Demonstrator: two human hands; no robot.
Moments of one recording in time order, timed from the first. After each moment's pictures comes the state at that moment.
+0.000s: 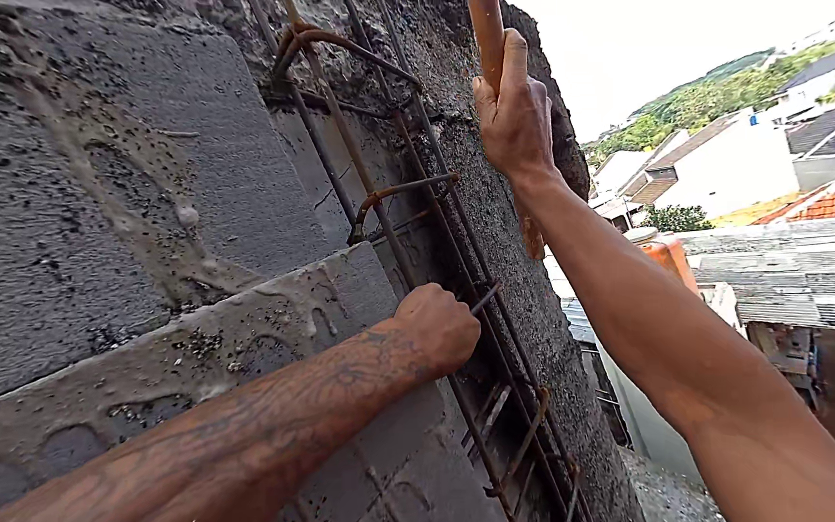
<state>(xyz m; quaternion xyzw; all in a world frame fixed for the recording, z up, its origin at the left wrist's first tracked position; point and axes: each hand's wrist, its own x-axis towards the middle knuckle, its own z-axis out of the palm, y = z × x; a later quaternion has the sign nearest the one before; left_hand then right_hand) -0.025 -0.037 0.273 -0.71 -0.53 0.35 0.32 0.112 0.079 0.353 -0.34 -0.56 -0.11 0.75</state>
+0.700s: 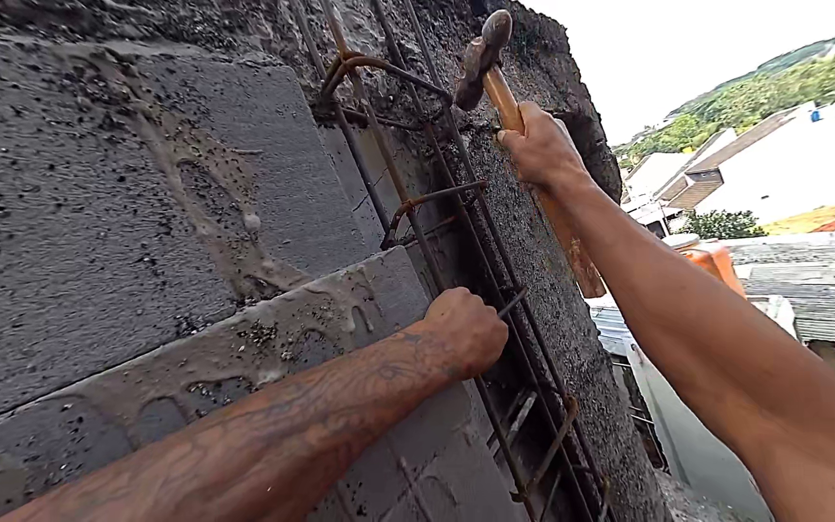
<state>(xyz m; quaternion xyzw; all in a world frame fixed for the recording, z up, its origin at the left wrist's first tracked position) -0.024 -0.040 0.269 -0.70 -0.53 0.35 0.33 0.121 0.103 0.353 -0.38 -0.65 0.09 0.65</state>
